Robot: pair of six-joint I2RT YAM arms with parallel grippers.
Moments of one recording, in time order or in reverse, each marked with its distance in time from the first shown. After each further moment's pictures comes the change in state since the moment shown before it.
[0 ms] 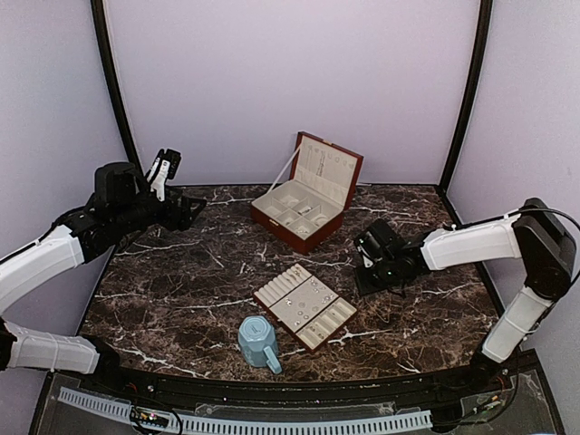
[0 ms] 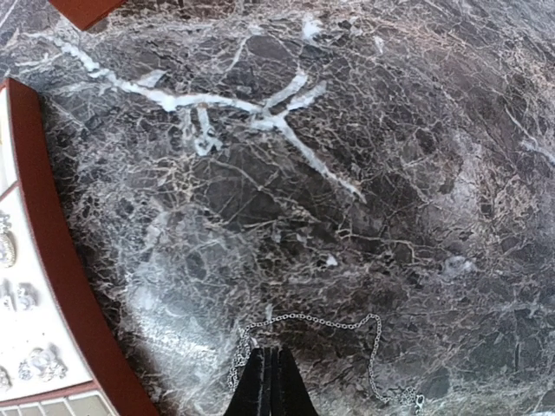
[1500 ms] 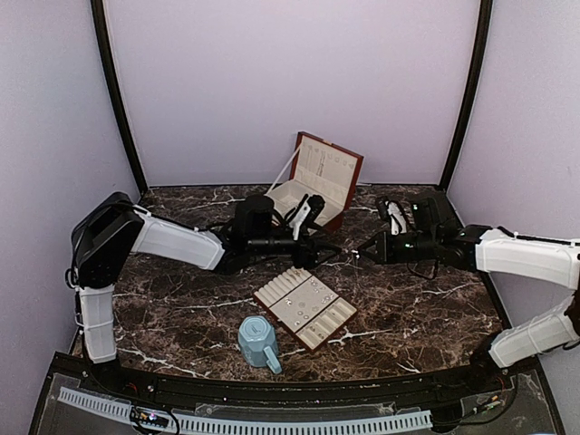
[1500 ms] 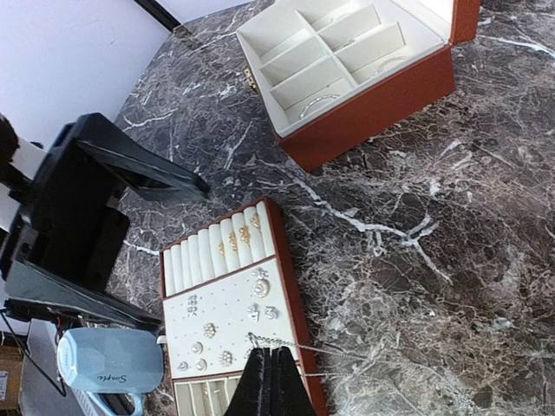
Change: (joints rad) left arm -0.426 0.922 0.345 0.704 0.370 -0.058; right arm -0.165 -0.381 -0.116 0.204 -0.466 0.039
